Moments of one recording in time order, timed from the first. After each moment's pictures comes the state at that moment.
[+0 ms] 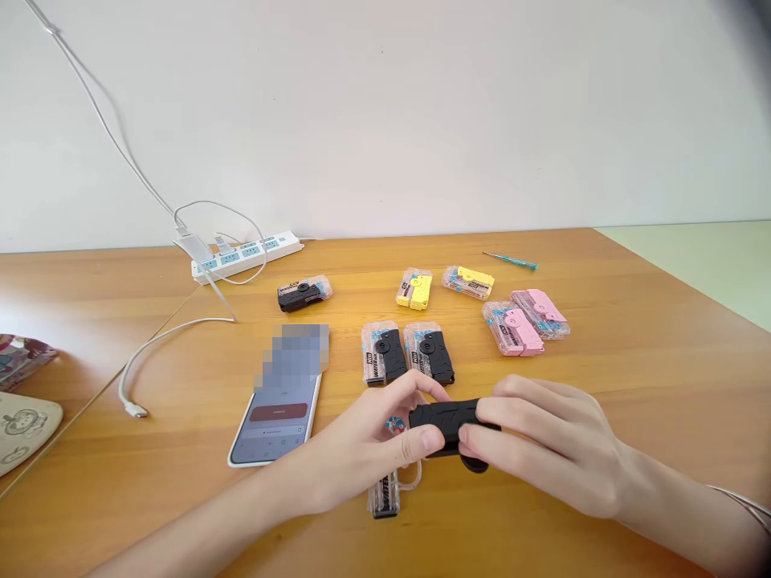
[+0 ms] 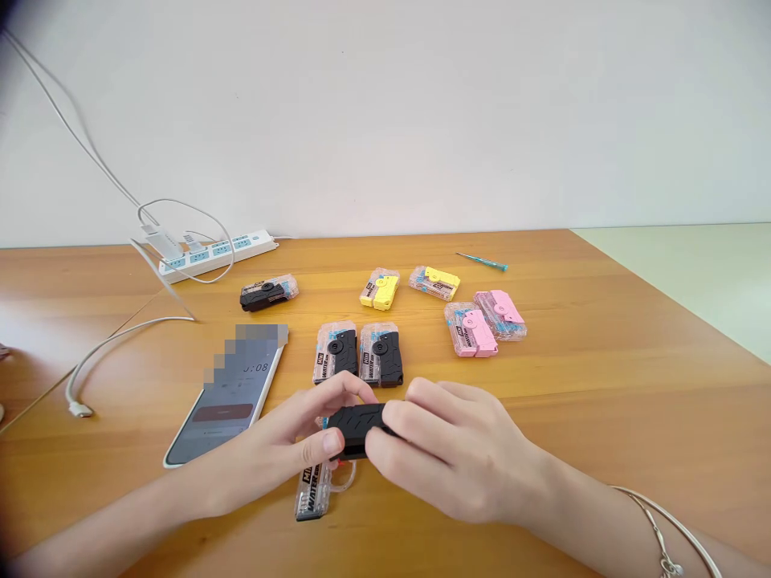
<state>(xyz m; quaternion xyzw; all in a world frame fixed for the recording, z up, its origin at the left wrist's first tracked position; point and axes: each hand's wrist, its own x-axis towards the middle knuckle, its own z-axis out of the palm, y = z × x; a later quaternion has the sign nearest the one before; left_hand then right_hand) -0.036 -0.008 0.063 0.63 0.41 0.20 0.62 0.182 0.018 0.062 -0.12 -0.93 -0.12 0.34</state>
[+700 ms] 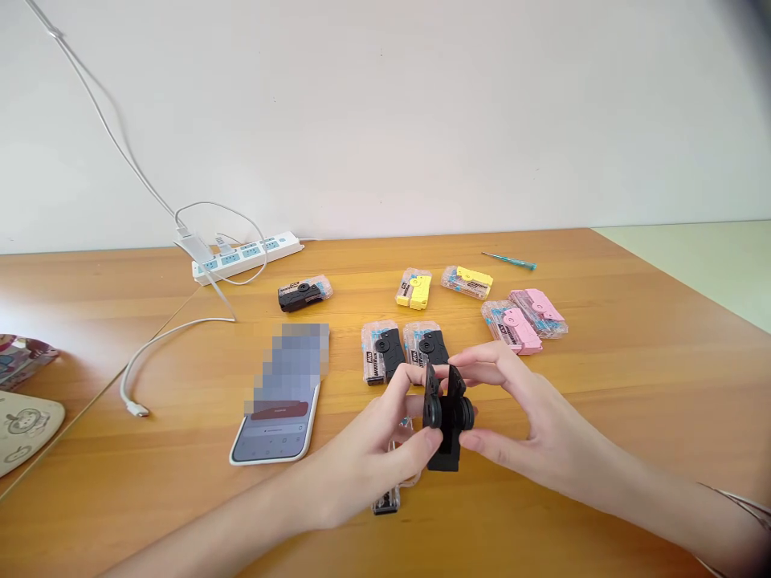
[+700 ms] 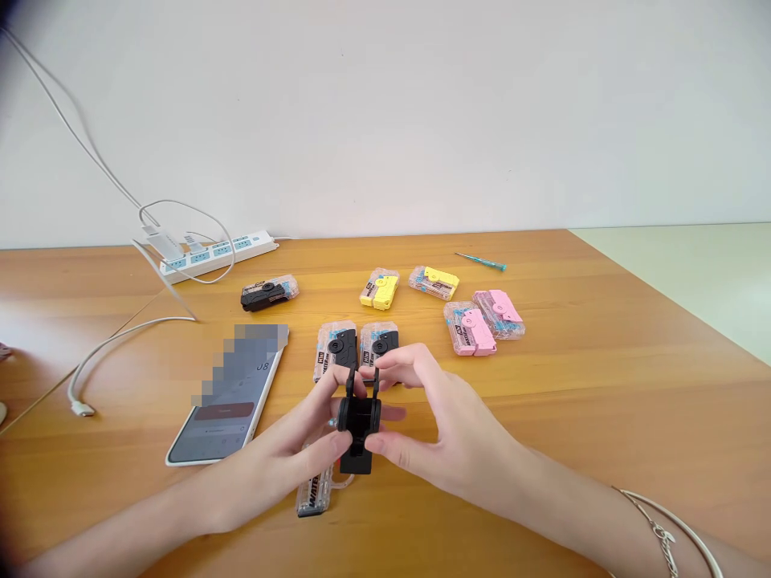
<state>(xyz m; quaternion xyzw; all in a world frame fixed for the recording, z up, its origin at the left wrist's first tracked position) -0.031 -0.018 0.056 0.56 0.37 0.25 0.69 0.178 0.014 0.057 -0.35 -0.83 0.33 0.28</state>
